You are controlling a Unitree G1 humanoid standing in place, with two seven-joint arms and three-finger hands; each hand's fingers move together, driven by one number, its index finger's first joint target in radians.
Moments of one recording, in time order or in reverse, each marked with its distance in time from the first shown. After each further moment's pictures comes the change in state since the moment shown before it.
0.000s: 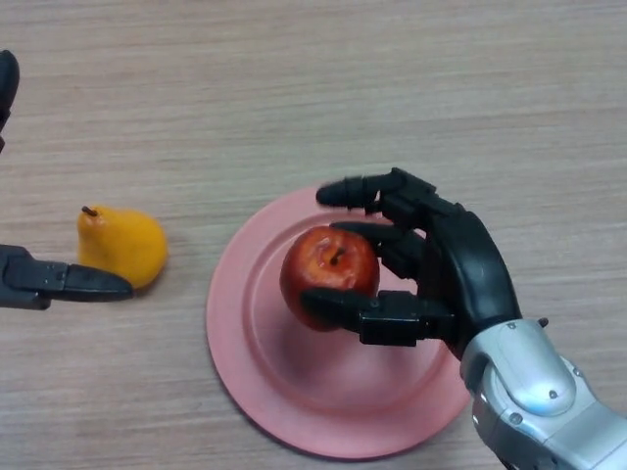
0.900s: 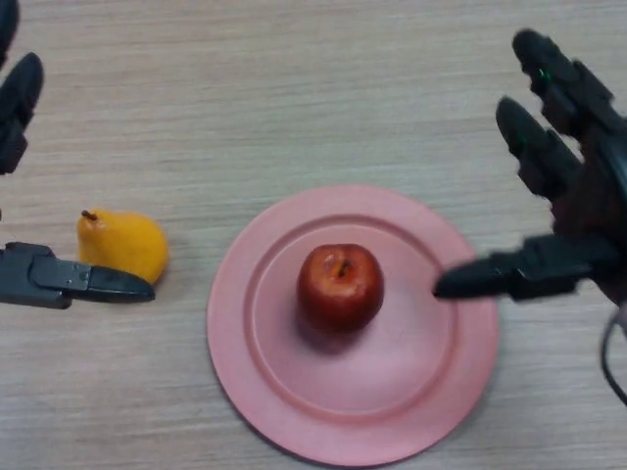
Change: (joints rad) left arm -0.018 -0.005 -0.051 -0.001 0.054 0.008 -0.001; right arm 0.047 -0.061 -0.476 -0.254 -0.022 0.207 0.375
